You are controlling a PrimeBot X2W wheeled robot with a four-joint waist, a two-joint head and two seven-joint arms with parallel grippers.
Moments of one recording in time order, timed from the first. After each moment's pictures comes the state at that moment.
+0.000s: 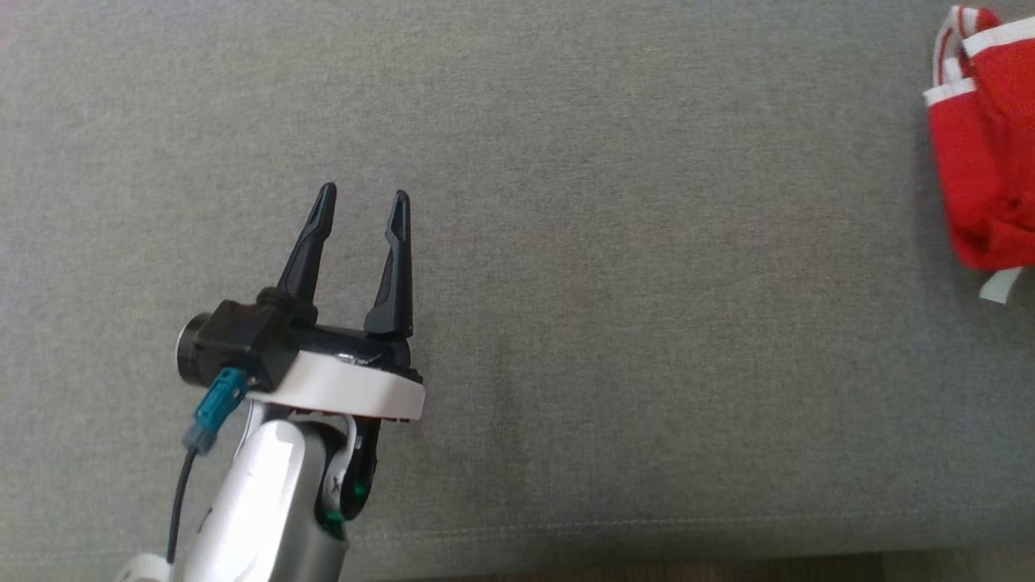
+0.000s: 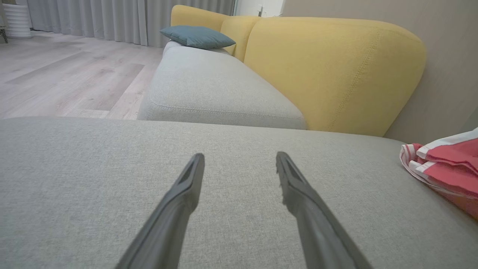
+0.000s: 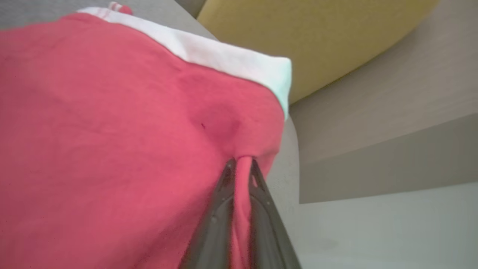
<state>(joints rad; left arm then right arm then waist) -0.24 0.04 -0.31 0.05 -0.23 0.06 -0.26 -0.67 -0.80 0.30 0.72 0.04 0.13 0.04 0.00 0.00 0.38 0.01</state>
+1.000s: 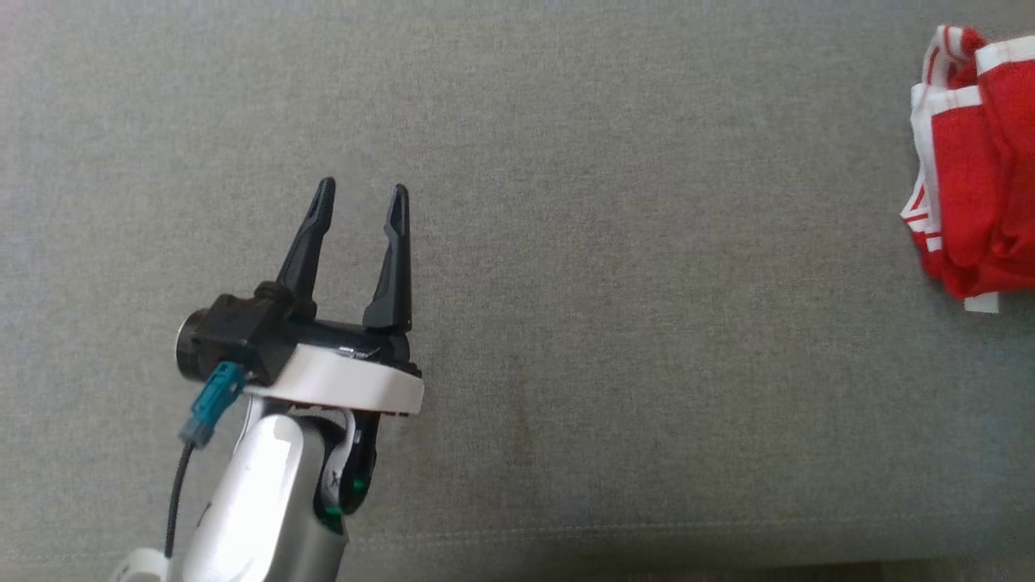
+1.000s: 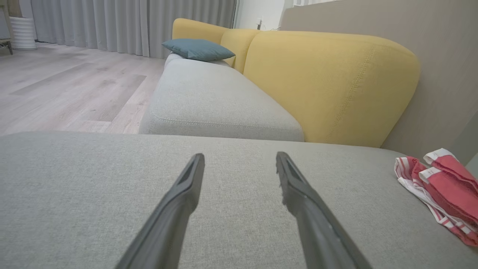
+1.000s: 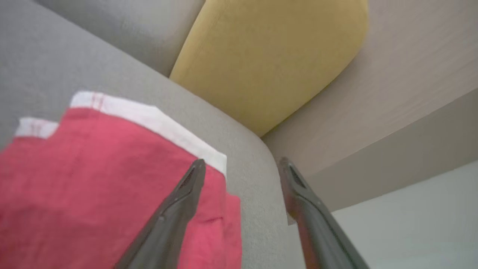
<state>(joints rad) -0.25 0.04 -0.31 0.06 -0.24 0.06 -0.26 -0.59 -0.63 -0.03 0.56 -0.15 0.13 0.06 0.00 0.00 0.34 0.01</state>
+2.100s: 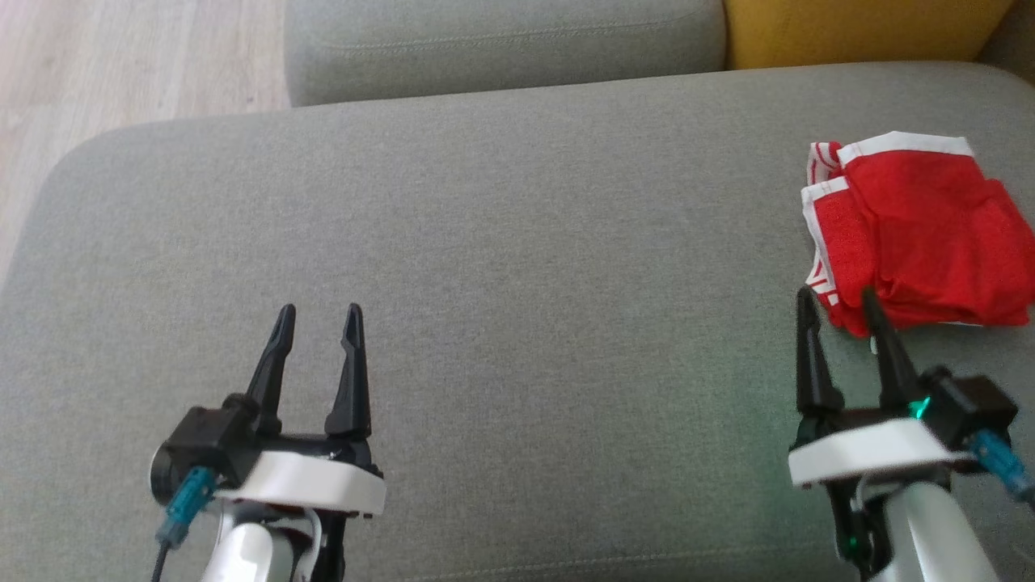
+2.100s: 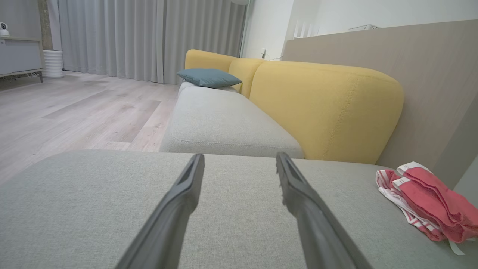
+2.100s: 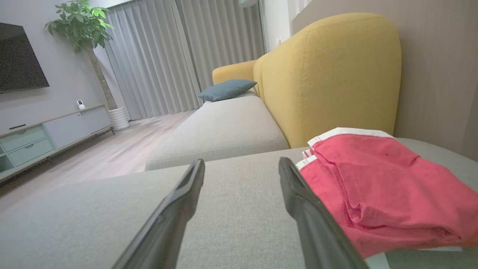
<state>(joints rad) -0.01 0.04 -0.21 0.04 -0.23 0.05 -0.26 -0.10 -0.05 0.01 0.26 0.20 0.13 -0.25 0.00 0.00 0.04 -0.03</state>
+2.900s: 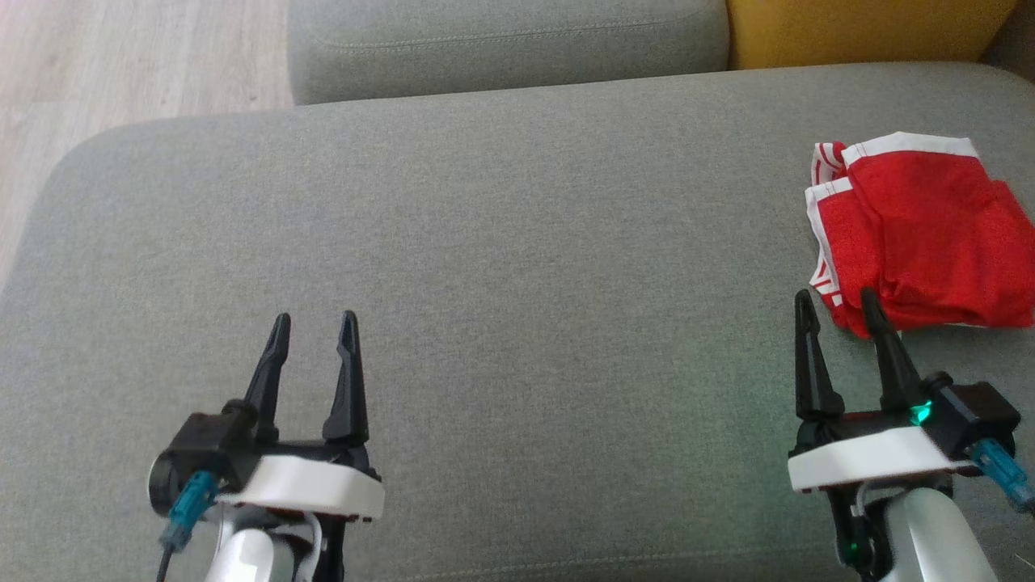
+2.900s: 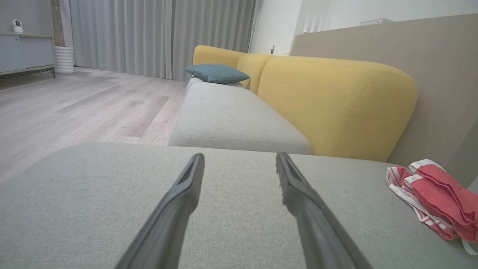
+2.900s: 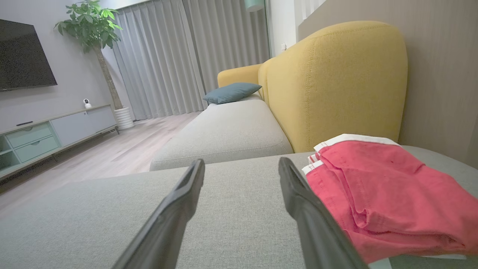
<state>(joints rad) 0.00 0.04 -0.22 0.04 -0.23 0.08 -0.26 -0.06 -0.05 0.02 0.20 0.18 0.13 -0.25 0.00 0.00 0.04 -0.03</state>
